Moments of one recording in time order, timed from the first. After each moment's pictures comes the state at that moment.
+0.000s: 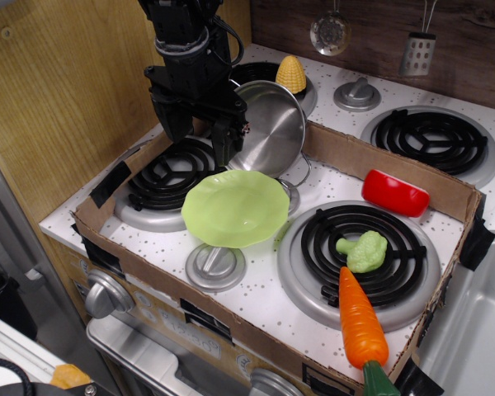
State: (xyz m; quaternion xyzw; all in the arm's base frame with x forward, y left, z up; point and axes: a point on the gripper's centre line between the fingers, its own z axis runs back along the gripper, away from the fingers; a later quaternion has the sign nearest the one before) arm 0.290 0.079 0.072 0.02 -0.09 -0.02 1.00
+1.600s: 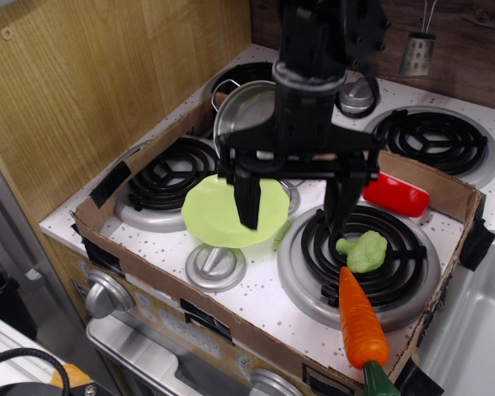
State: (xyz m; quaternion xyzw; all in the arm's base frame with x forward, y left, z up) arm 0.224 -0.058 0.098 0.00 0.01 0.27 0.96
